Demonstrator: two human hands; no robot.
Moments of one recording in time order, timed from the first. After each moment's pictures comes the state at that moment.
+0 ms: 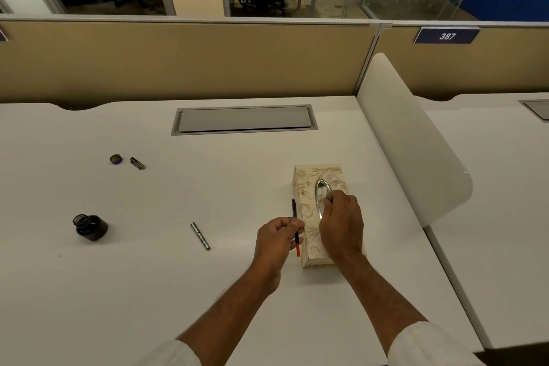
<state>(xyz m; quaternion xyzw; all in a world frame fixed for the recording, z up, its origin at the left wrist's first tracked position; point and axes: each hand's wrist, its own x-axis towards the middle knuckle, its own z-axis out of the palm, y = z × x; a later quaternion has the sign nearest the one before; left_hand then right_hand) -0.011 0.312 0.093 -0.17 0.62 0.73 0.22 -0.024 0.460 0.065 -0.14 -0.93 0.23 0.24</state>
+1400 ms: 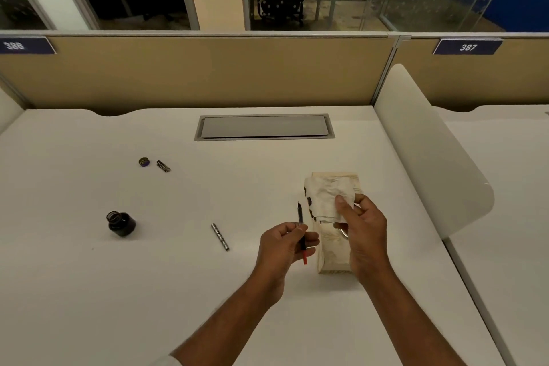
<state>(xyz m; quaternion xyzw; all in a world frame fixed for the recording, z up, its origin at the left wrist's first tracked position) 0.007 0.281 0.126 -0.17 0.57 0.77 0.22 0.003 0.433 0.144 -0.21 -0.62 0.74 0.15</state>
